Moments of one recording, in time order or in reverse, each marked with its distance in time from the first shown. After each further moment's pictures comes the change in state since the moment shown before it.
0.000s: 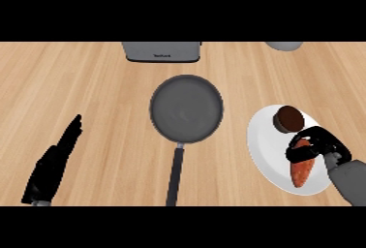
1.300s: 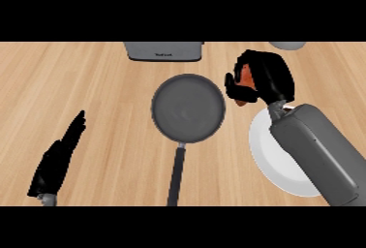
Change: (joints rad) left arm -0.042 -0.038 0.018 0.030 -0.029 -0.015 0.016; right arm -0.432 0.216 0.063 -0.021 0.520 -0.316 -0.492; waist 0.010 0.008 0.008
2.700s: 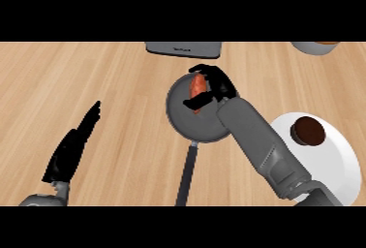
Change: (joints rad) left arm -0.089 -0.036 -0.031 0.021 -0.035 -0.045 0.007; right arm -0.286 0.382 -0.218 0.850 -0.374 -0.045 -0.296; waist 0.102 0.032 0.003
